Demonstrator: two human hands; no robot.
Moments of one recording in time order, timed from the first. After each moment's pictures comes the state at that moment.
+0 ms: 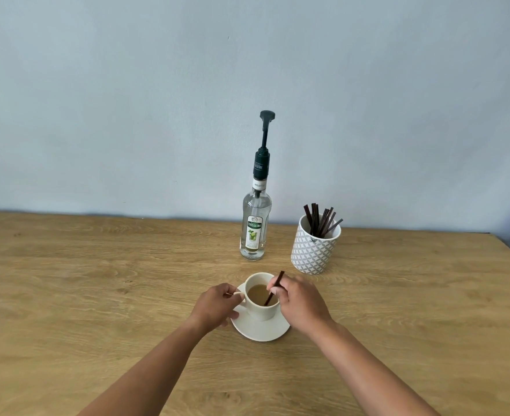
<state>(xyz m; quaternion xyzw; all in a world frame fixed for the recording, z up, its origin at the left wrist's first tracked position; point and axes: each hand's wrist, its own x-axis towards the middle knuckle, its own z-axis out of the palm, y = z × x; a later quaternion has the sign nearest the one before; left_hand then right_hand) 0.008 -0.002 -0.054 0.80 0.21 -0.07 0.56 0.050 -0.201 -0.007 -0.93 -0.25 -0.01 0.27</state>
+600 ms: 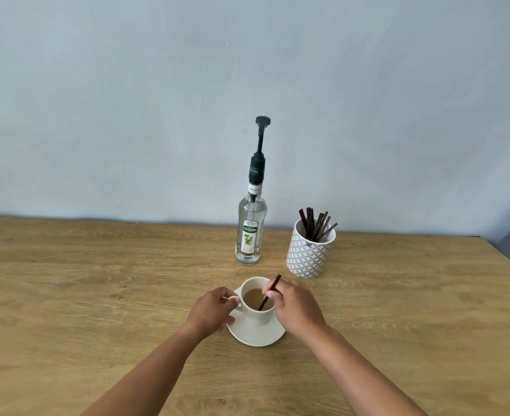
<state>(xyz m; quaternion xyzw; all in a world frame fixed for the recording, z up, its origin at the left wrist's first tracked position) 0.007 -0.003 -0.053 0.81 0.19 -0.06 0.55 0.048 -0.200 -0.007 -0.93 -0.24 -0.01 0.28</state>
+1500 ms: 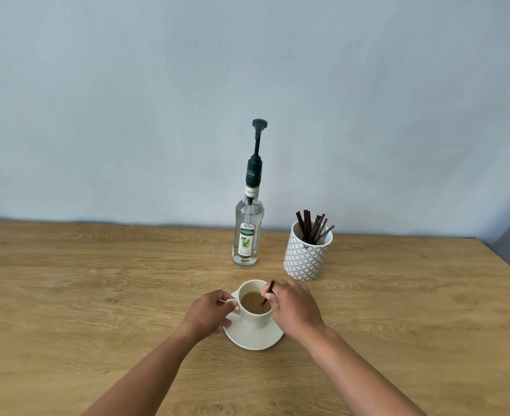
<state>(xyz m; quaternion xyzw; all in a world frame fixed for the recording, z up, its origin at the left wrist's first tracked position) 0.009 -0.001 -0.051 0.81 0.19 -0.07 0.55 0.052 -0.199 -0.005 -0.95 -0.26 -0.03 0.20</state>
